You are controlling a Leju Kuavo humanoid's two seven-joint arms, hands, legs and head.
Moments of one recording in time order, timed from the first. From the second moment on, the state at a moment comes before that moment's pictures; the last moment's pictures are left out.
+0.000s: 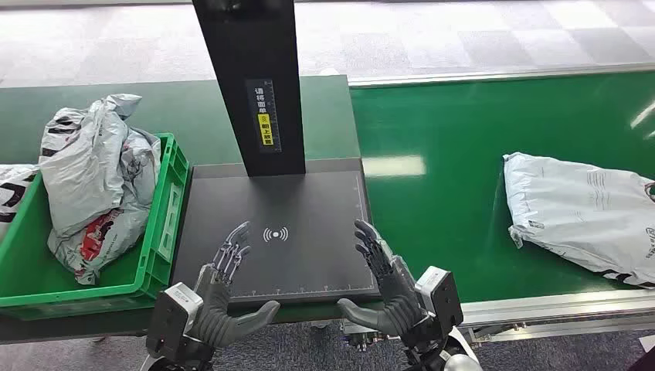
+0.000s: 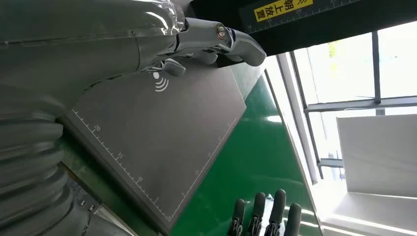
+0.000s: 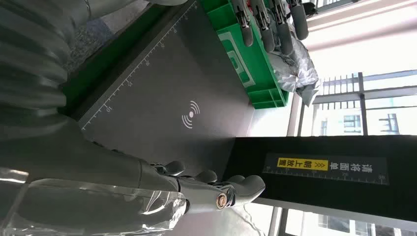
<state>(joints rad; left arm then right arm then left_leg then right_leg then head) 0.21 -0.09 -0.35 -1.72 -0.22 -0.07 -0.19 0.13 0.04 0.26 -1.61 -0.02 0.18 -0.23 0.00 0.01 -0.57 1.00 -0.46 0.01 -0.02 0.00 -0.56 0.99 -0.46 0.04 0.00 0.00</state>
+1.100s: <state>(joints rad) 0.25 -0.09 -0.34 -1.78 -0.23 -0.07 -0.18 -0.04 -0.11 -0.02 -1.62 0.28 0.03 -0.13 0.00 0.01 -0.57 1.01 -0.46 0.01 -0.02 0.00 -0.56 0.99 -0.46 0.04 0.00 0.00</state>
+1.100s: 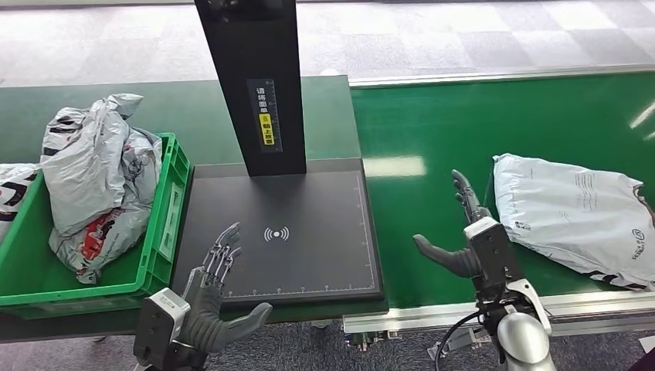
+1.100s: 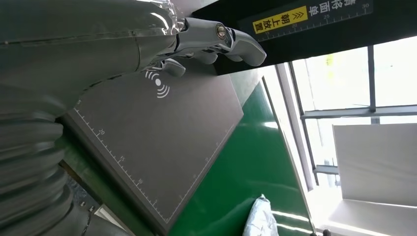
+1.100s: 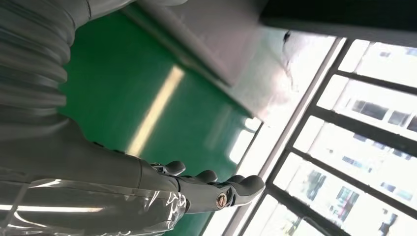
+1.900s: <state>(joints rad) 0.21 -0.09 -0.32 -1.77 -0.20 -0.08 -0.19 -0.71 -0.52 -0.14 -0.73 0.74 -0.01 0.19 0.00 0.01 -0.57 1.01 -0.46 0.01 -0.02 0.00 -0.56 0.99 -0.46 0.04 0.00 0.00</state>
